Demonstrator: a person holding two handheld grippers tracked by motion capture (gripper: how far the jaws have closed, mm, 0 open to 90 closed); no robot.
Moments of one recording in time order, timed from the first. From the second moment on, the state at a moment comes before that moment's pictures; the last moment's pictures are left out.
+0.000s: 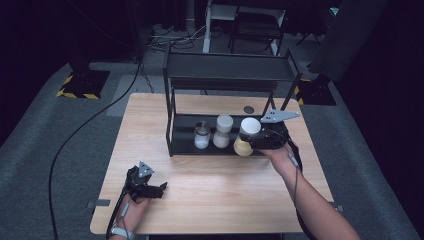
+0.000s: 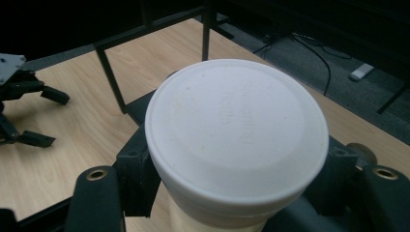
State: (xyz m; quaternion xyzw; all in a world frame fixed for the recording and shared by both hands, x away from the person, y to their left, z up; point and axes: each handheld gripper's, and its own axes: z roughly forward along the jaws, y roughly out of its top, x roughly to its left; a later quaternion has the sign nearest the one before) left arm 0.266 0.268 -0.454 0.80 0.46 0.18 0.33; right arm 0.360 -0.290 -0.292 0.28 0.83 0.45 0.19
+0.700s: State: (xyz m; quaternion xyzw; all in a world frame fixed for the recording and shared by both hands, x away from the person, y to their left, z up) left arm 0.265 0.268 -0.454 0.80 0.46 0.18 0.33; right arm 0.401 -0.292 -0.329 0.33 0.81 0.44 0.19
